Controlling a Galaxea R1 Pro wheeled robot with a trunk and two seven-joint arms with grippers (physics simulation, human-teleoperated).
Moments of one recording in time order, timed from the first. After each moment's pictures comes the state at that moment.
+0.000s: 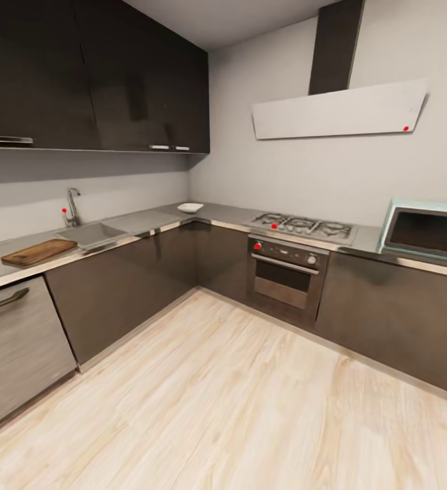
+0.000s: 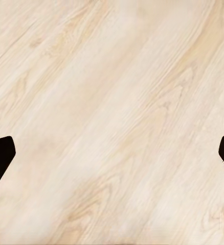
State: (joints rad) left arm 0.00 0.07 0.00 -0.31 0.01 -0.30 -0.01; right arm 0.00 0.01 0.00 -0.46 0.00 -0.32 0.00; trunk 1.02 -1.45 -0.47
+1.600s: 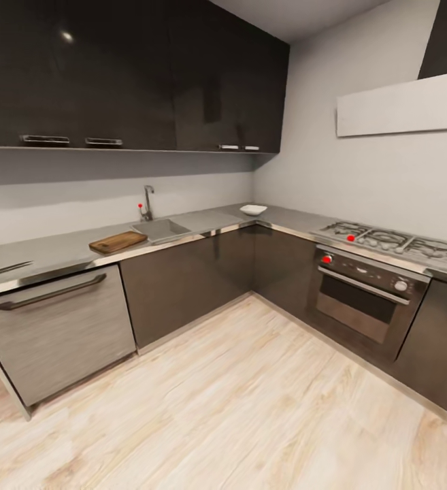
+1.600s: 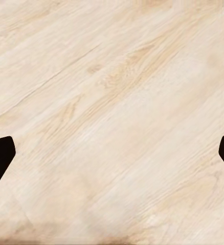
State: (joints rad) left arm 0.00 0.07 0.00 -0.31 0.01 -0.30 -0.01; right arm 0.00 0.01 0.00 -0.46 0.00 -0.32 -0.01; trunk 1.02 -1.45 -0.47
